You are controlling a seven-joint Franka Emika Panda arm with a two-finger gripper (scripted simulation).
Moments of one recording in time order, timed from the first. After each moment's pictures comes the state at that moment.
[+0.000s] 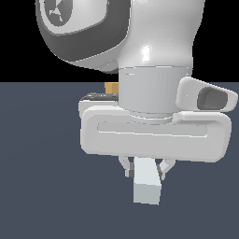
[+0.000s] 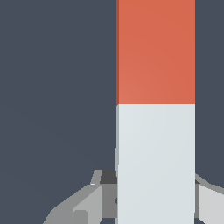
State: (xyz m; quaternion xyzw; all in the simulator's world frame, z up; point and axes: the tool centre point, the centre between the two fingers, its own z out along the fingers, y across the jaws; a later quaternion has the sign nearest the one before) arm 0.042 -0.136 0.053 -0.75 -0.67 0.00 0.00
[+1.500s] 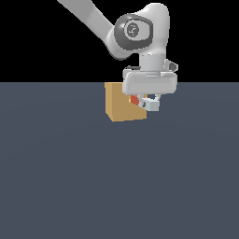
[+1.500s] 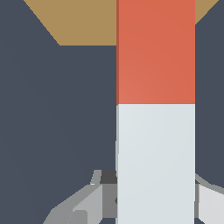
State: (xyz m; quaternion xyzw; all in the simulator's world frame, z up) arm 0.109 0.144 0.113 -0.60 -0.80 0.00 0.00
